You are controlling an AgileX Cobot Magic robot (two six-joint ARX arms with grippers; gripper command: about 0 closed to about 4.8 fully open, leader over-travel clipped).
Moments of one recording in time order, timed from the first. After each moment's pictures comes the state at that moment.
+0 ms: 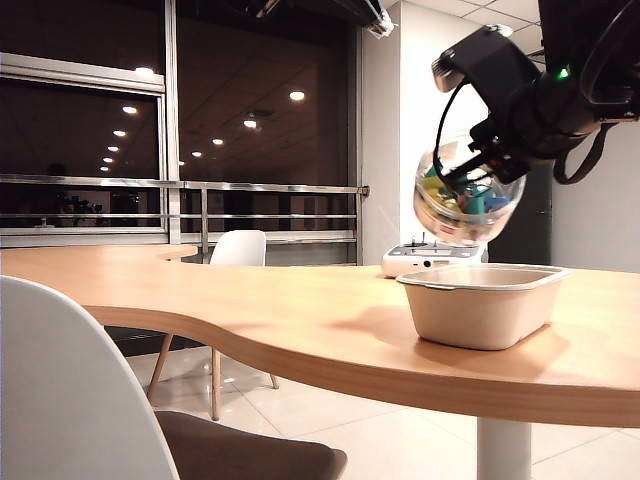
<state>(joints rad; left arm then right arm) -0.69 1.70 1.77 -0.64 0.27 -0.12 0.42 1.54 0.68 0.78 0.38 -0.46</state>
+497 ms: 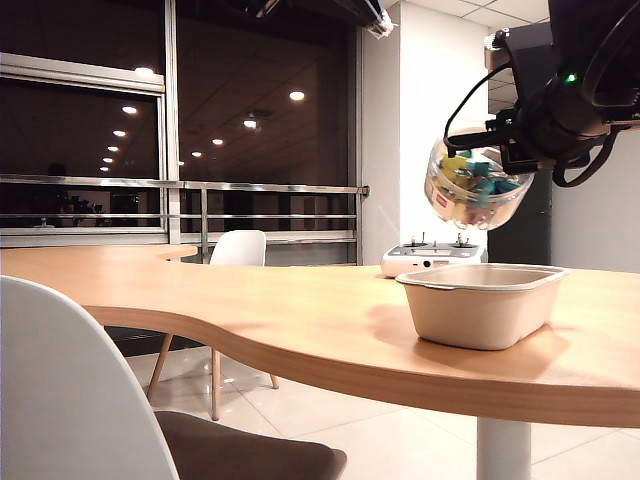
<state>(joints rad) -0.69 1.70 1.77 -0.64 0.27 -0.12 0.39 1.54 0.68 0.77 0.45 -0.05</state>
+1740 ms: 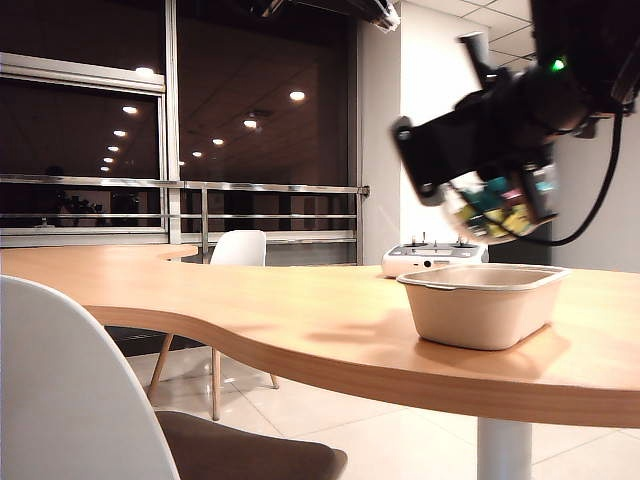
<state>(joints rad) -0.69 1.70 1.77 -0.64 0.33 -0.12 0.47 1.53 0.68 0.76 0.26 -1.86</state>
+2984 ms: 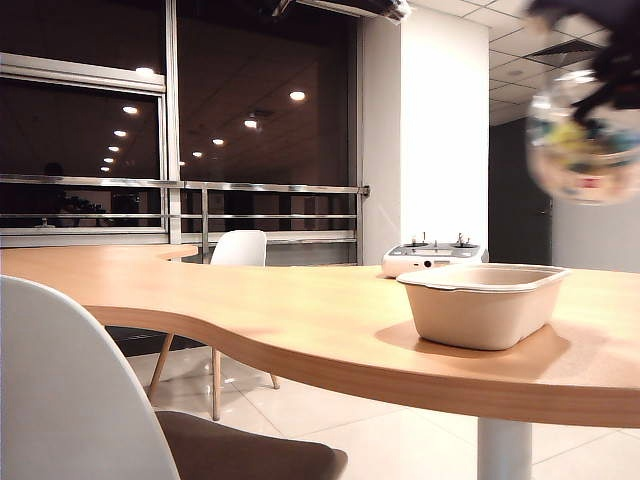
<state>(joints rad) -0.69 1.70 1.77 -0.65 0.40 -0.11 0.29 1.09 0.68 0.16 0.49 -0.56</state>
